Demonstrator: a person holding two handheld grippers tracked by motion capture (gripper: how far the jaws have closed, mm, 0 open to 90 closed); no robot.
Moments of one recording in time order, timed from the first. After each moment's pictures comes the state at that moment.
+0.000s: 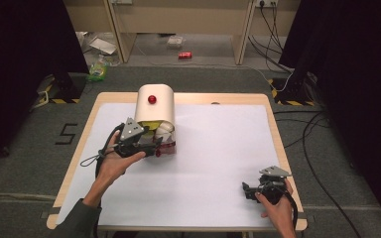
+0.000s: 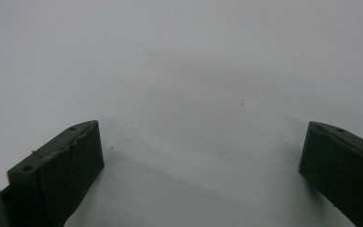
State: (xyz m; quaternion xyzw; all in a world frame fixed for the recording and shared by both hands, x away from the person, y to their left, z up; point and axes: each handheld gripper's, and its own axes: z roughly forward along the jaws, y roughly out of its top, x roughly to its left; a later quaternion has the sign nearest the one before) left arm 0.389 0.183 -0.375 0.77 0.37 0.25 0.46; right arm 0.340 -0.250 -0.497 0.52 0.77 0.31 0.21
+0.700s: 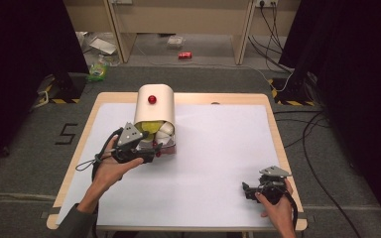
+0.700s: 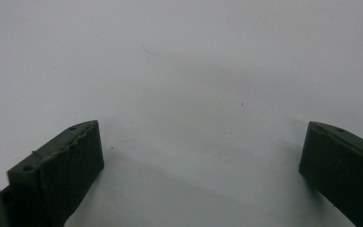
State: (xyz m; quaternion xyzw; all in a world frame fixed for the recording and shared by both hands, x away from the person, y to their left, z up) left arm 0.371 0.184 -0.370 0.78 0.35 0.24 0.46; right arm 0.340 -0.250 -0.497 0.52 0.77 0.31 0.21
